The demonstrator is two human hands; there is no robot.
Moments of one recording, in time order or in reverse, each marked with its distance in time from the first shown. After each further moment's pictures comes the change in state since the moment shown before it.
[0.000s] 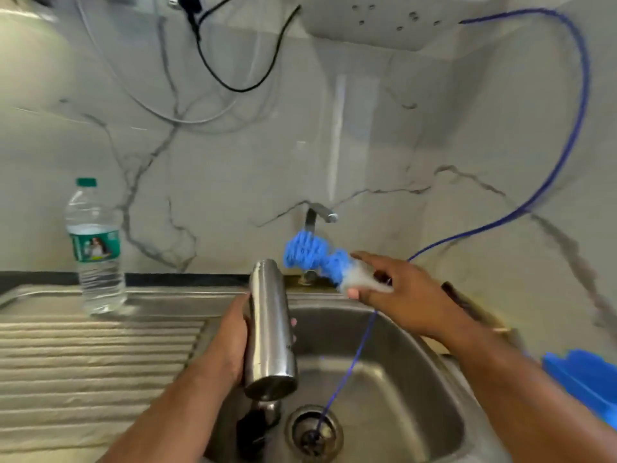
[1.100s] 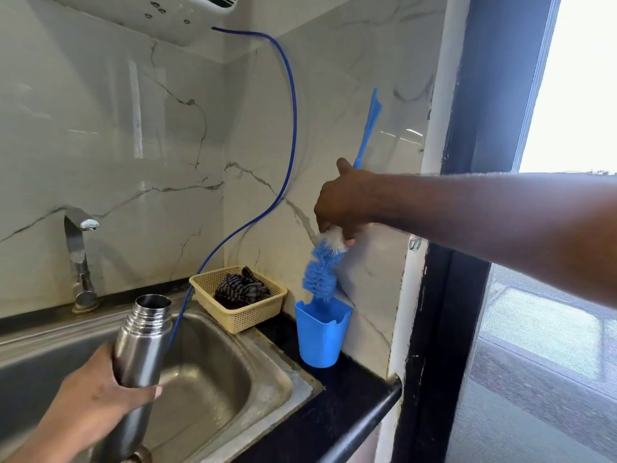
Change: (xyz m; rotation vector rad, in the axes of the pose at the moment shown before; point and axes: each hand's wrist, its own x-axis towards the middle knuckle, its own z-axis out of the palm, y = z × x) left_hand 0.035 -0.094 0.062 1.174 -0.063 0.494; right_hand -0.064 0.013 -0.227 -1.665 -0.657 0.301
